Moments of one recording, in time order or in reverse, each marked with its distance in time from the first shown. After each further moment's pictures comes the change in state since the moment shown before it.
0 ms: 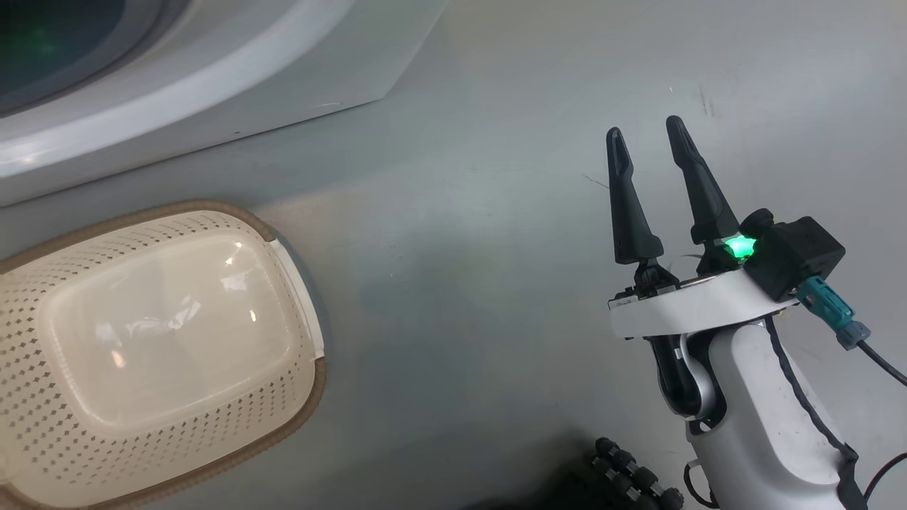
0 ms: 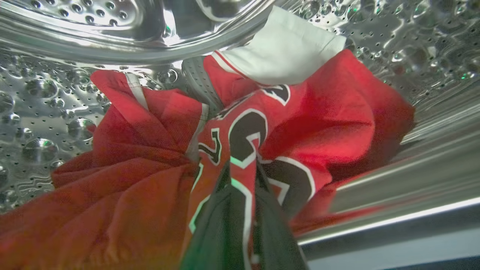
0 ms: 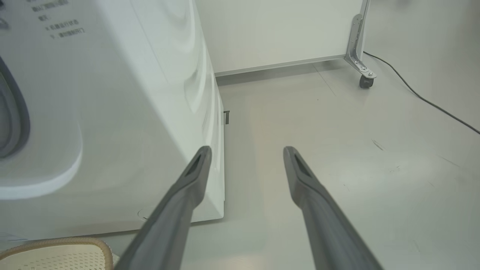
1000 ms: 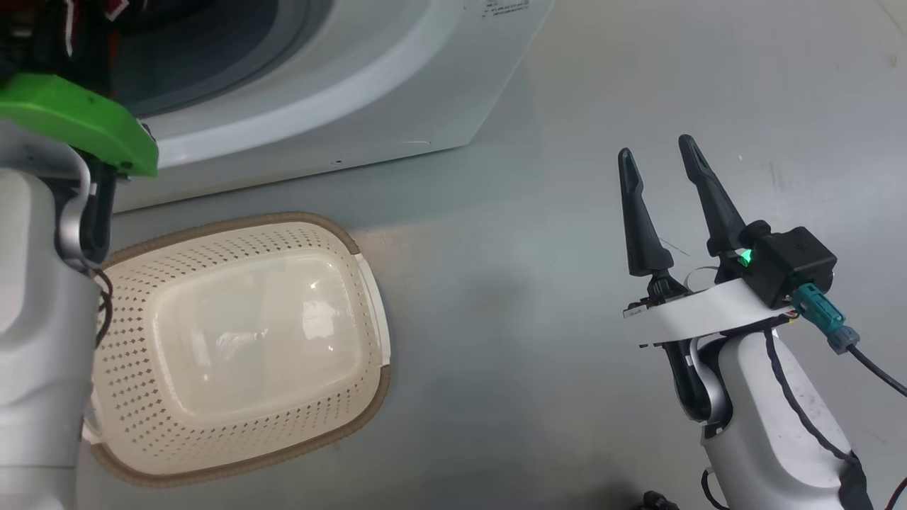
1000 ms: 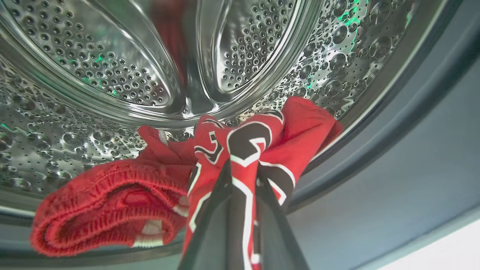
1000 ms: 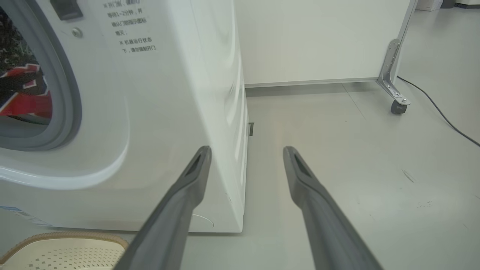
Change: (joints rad) left arm 0.314 -0.136 -0.039 -0.137 0.001 -0.003 -0.534; right arm 0.014 -0.001 -0.059 0.063 -0.114 0.028 0.000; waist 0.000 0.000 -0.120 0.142
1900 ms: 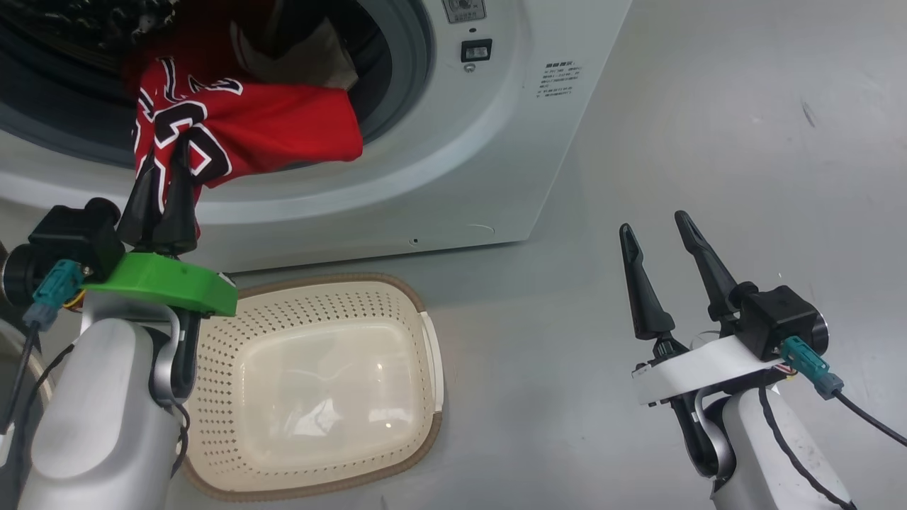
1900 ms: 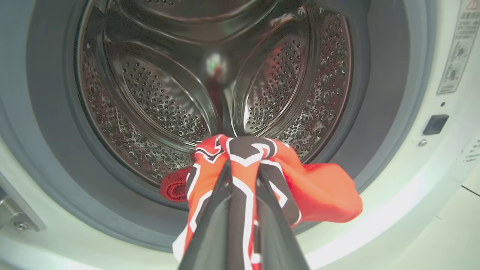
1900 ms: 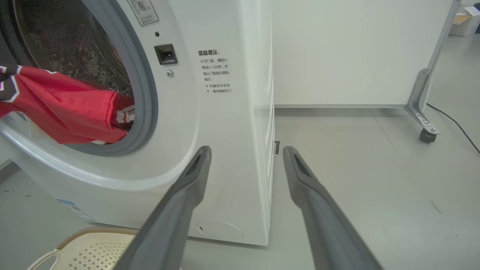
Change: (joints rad) left arm 0.363 -0.085 0.012 -0.165 0.034 0.073 -0.183; right arm 0.125 -0.001 -0.037 0.051 -0.047 0.048 0.000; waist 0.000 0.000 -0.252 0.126
